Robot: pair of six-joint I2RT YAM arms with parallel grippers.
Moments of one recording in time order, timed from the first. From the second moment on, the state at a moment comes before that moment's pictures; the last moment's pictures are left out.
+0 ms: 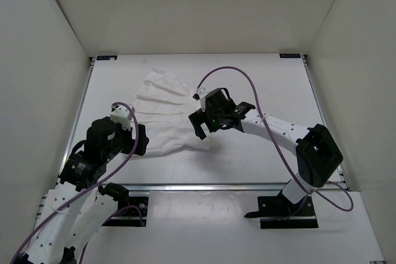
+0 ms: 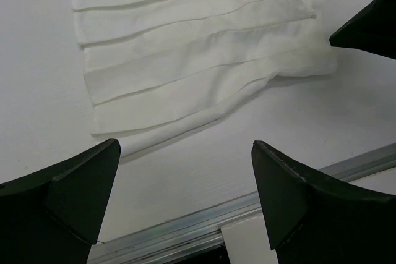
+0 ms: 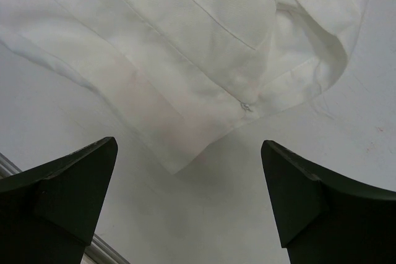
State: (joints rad) left arm -0.39 0.59 0.86 -0.85 -0.03 -0.11; right arm 0.77 1.61 1.18 -0.42 -0.07 0.08
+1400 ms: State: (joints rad) left arm -0.41 0.48 0.83 -0.83 -0.05 -0.12; right arm 0.75 1.86 1.40 -0.19 -0.21 -0.02
